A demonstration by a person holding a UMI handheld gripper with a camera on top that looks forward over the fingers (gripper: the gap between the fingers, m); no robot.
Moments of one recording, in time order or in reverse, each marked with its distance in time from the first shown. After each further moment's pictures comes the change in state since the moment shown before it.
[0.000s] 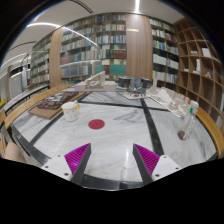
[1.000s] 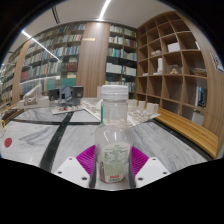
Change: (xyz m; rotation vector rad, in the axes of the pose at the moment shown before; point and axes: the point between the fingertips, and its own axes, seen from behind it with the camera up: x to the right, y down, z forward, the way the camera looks) arm 0.419 -0.026 0.151 0.183 0.414 0.113
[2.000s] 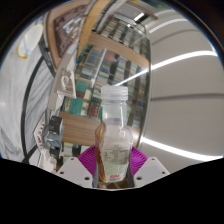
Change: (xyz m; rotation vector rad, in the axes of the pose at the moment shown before) arm -0.463 -0.340 -0.141 0.777 0.386 -1.626
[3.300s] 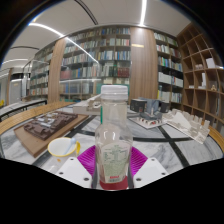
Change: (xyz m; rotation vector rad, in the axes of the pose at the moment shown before) arm -0.218 -0.111 -0.144 -0.381 -0.651 1.697
